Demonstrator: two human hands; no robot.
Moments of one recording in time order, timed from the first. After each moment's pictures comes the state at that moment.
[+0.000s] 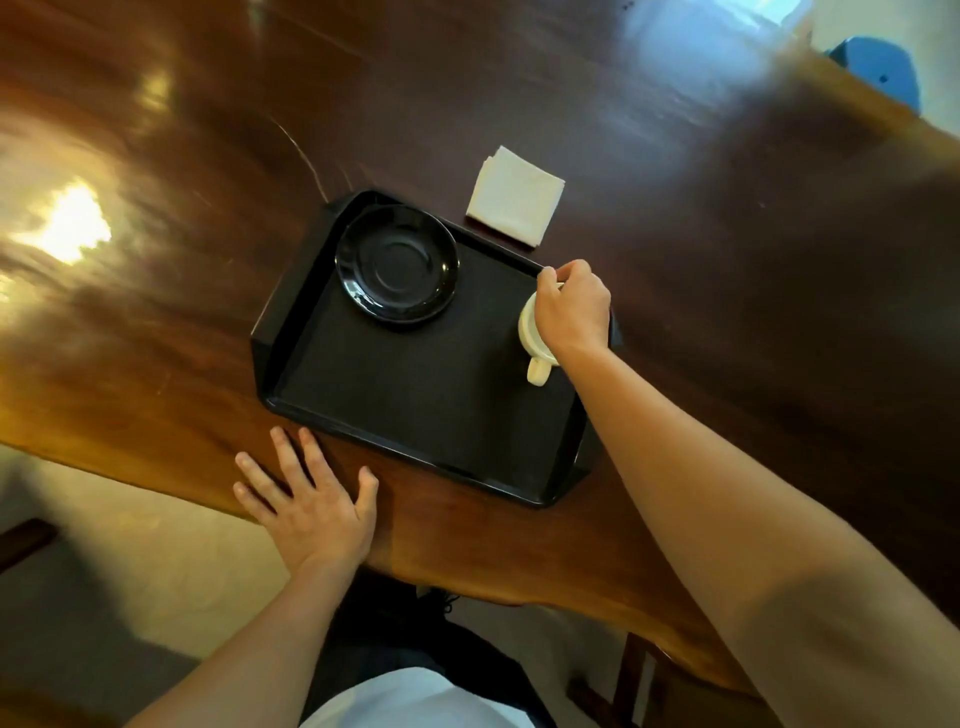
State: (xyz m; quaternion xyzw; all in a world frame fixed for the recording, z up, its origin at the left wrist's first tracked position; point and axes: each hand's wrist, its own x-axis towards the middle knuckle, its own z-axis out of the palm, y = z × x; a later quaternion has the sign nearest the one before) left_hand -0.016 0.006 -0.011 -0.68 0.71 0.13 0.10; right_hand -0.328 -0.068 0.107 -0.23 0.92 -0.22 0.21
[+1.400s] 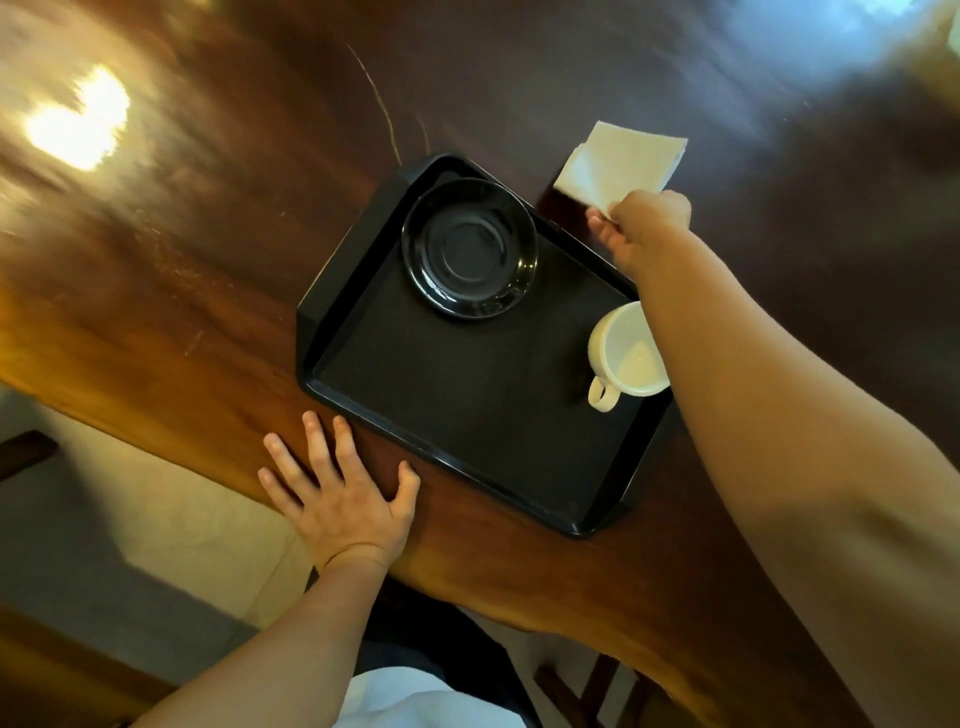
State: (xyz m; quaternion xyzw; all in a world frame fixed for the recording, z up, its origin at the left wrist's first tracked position) left_hand -0.023 0.003 -0.017 -0.71 0.69 0.15 0.05; right_hand -0.360 -0.192 0.091 0.06 0.82 -0.44 0.36
